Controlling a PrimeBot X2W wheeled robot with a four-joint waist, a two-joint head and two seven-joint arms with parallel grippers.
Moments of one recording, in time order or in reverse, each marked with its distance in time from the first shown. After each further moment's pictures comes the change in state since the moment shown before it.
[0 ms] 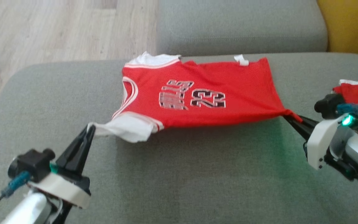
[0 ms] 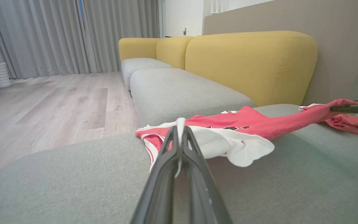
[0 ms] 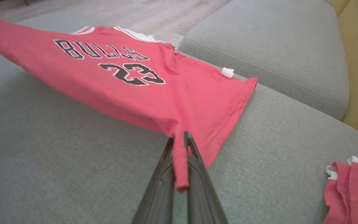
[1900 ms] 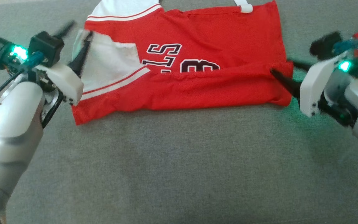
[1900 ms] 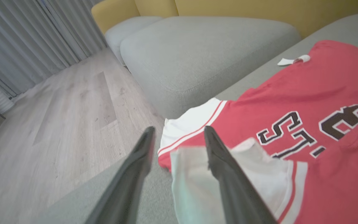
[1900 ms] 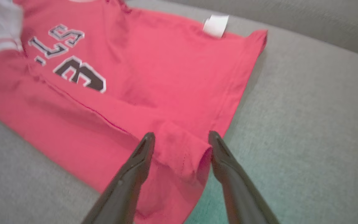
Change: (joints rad) left arm -0.666 -0.131 -0.163 0.513 0.222 -0.054 0.150; right arm -0.243 0.046 -0.002 0.004 0.100 0.000 0.235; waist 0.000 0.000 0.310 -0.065
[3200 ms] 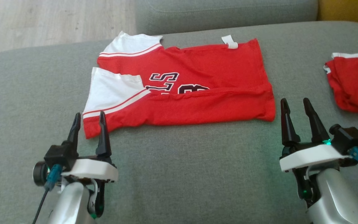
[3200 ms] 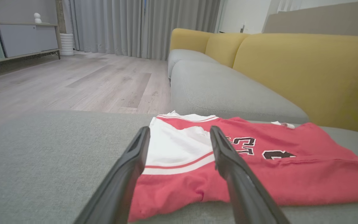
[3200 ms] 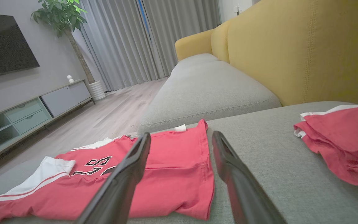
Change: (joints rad) left arm 0.675 -0.376 0.620 -0.253 0.156 0.121 -0.188; right arm 0.766 0.534 -1.135 -0.220 -0.711 0.000 -0.453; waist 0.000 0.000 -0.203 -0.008
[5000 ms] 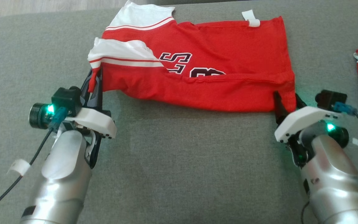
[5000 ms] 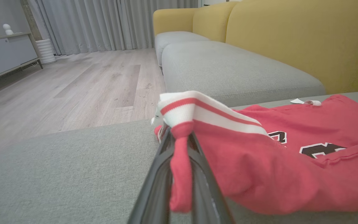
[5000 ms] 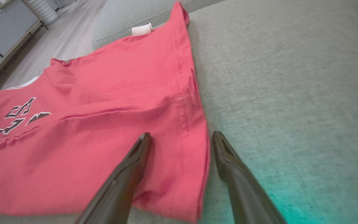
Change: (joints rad) left arm -0.370 0.031 -0.072 0.321 0.105 -0.069 0.007; right arm -0.357 0.032 -0.090 0.534 -0.004 0.000 0.230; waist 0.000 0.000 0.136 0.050
